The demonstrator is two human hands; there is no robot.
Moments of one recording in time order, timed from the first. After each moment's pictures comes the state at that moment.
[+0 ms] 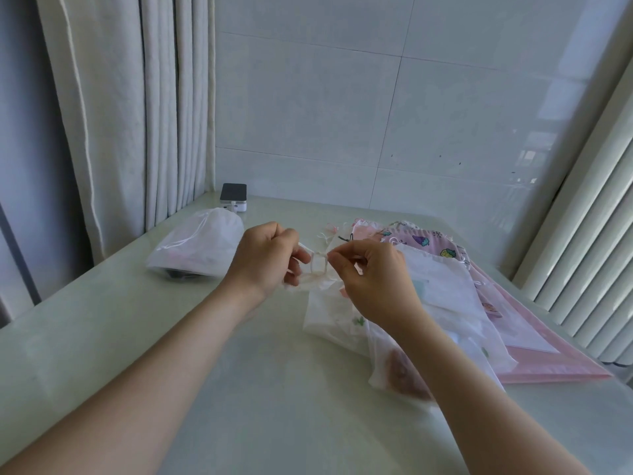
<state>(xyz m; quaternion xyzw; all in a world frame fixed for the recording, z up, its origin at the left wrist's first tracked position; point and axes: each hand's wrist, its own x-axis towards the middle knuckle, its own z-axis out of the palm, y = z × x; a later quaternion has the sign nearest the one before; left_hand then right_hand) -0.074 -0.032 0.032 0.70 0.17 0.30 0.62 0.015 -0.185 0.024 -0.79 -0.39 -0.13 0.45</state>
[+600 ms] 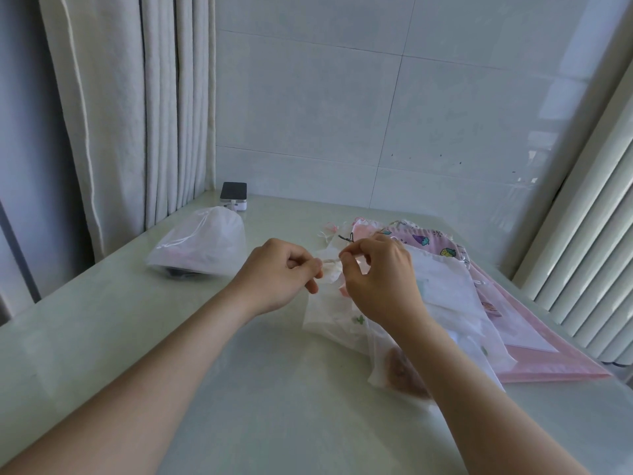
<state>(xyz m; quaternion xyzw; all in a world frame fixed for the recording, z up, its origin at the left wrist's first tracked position) -0.077 -0.030 0.019 0.88 0.13 0.20 0.42 0.025 -0.184 0.014 -0.82 -0.35 -0.23 0.39</state>
